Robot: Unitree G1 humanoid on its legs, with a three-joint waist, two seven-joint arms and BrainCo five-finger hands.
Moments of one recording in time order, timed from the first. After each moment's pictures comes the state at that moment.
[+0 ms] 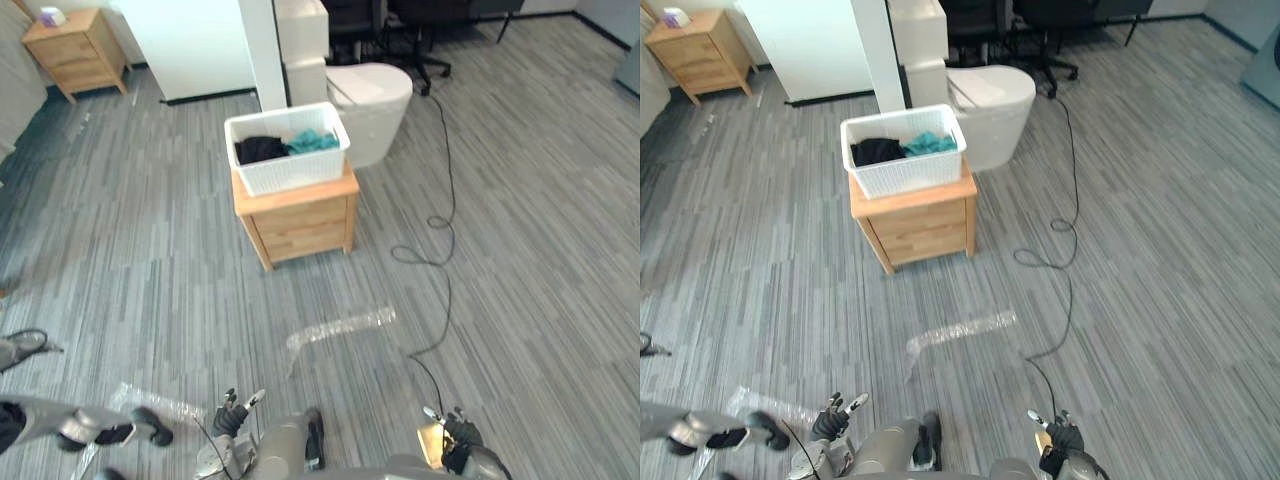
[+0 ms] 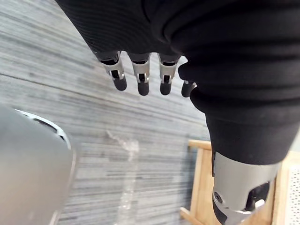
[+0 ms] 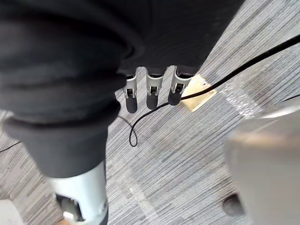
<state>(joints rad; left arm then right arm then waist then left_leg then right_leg) 0.15 0.06 0.09 0.83 -0.33 -0.16 0.07 0.10 -0.07 -0.19 0.93 0.28 -0.06 -0.05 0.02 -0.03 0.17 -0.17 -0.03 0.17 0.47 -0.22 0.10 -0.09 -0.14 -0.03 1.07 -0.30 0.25</state>
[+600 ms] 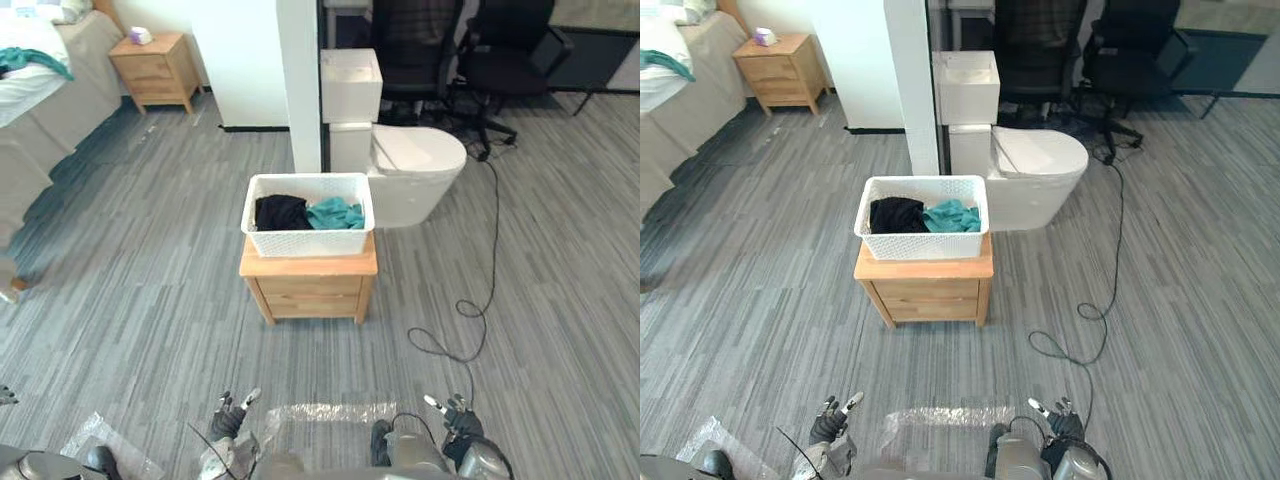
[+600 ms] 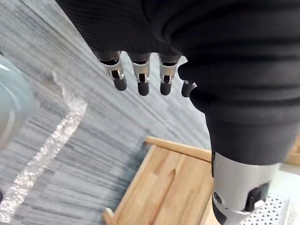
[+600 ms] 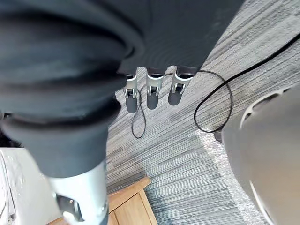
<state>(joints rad) 0.18 -0.01 0.21 0.78 -0.34 -0.16 0.10 0.11 -0.05 -0.21 0.84 0.29 -0.06 -0.05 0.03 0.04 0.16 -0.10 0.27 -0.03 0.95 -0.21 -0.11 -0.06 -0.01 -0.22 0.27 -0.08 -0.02</state>
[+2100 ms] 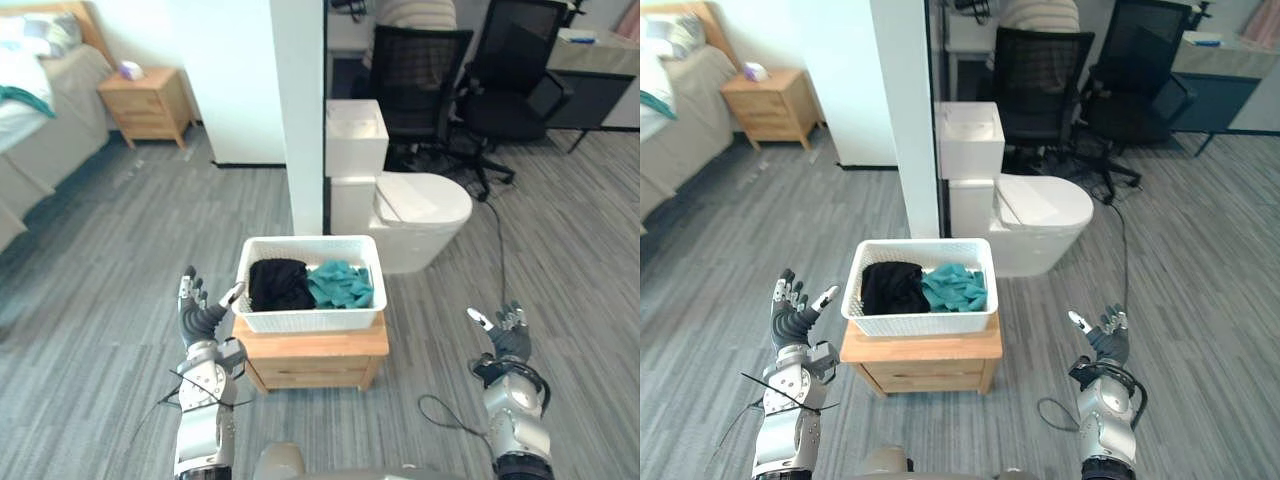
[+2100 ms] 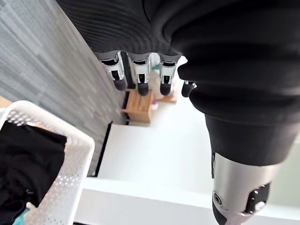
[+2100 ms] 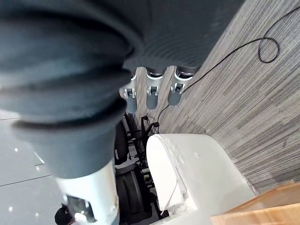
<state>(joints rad) 0.13 -0.05 0.19 -0.09 -0.09 -0.04 0.24 0.02 -0.06 -0.35 0.27 0.31 -0.06 -0.16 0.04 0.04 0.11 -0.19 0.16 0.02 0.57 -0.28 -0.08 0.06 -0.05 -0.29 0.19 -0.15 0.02</state>
